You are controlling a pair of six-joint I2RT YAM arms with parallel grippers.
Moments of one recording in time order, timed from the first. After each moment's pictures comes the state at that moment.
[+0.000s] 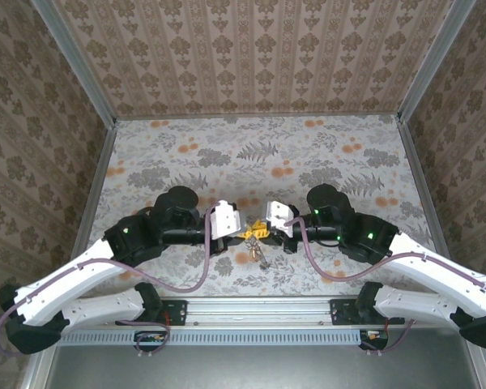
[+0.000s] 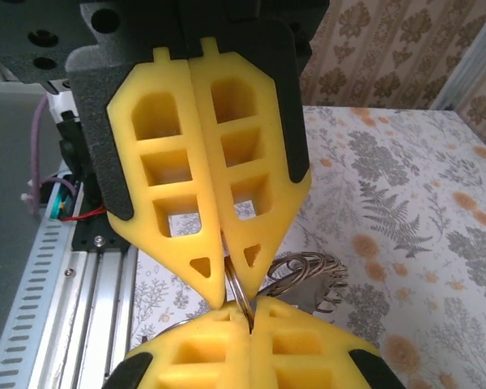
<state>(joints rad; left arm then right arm) -1.06 0.89 1.03 -0.59 0.36 0.32 0.93 0.96 0.97 -0.40 -0.38 -0.33</state>
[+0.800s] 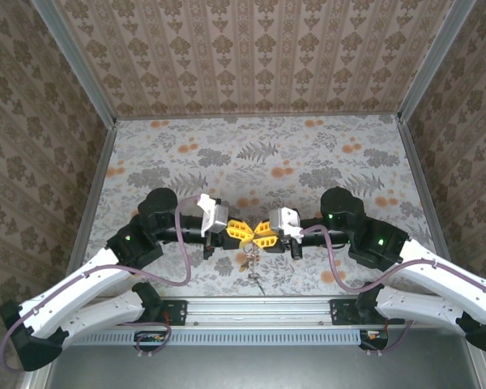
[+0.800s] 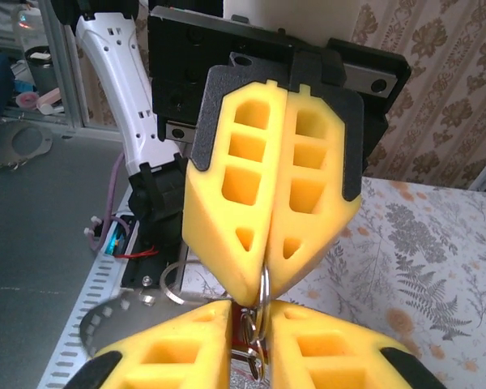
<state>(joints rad) -0.93 0.82 0.82 -0.11 0.80 0.04 0.95 0.89 0.94 -0.31 -0.50 -0.34</state>
